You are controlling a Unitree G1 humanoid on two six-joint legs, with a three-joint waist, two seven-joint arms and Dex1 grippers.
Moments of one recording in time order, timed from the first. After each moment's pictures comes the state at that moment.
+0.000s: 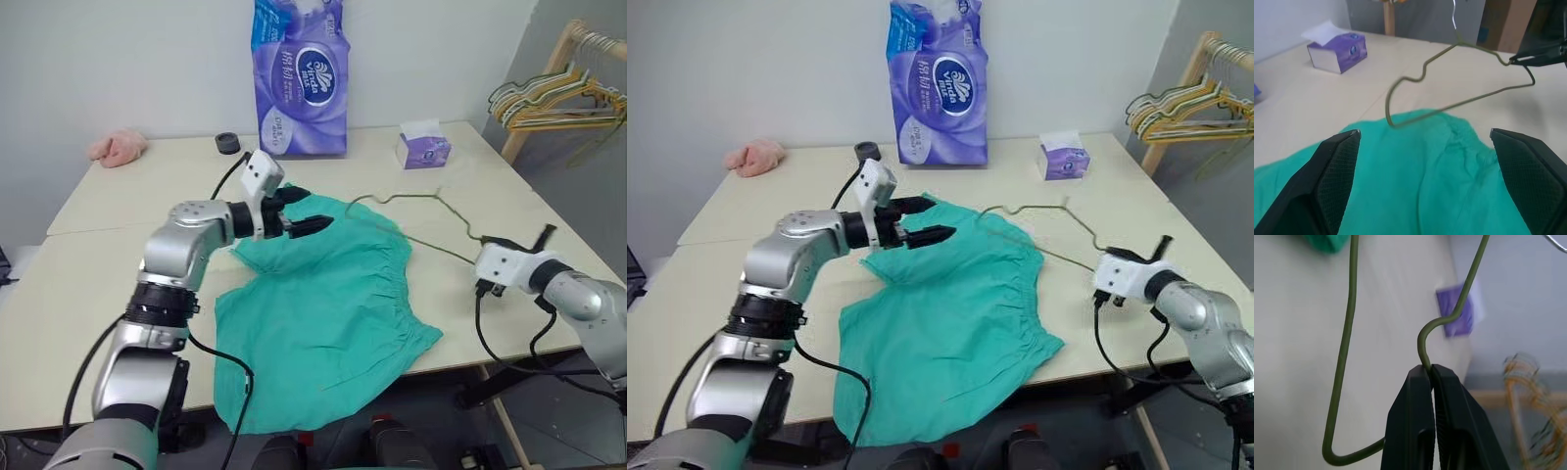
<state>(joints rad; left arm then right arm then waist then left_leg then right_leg) -0.78 0.55 -0.08 0.30 -0.37 0.55 -1.03 -0.22 -0.94 0.13 -0.08 -0.41 -0.09 0.39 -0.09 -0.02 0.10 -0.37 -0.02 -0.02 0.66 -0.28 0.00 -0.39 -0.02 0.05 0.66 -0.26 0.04</state>
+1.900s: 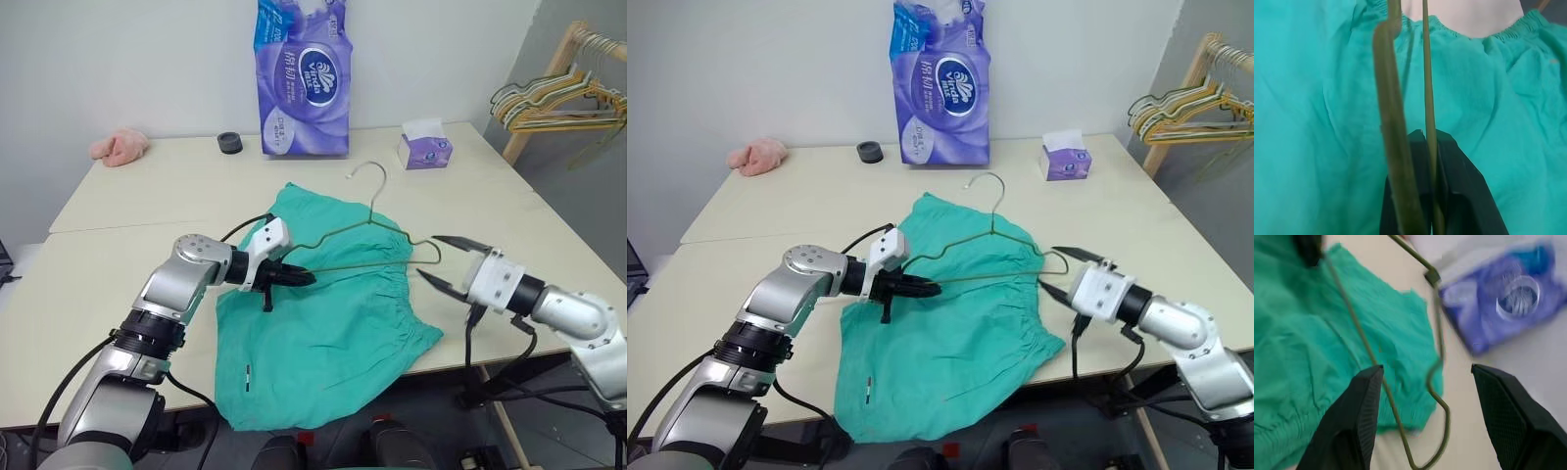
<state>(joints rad) -0.60 0.64 -0.26 0.19 -0.20 0.37 -1.27 -0.10 -0.87 0.01 -0.34 0.27 0.10 0.64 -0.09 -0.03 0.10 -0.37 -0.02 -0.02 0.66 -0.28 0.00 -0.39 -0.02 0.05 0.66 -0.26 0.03</state>
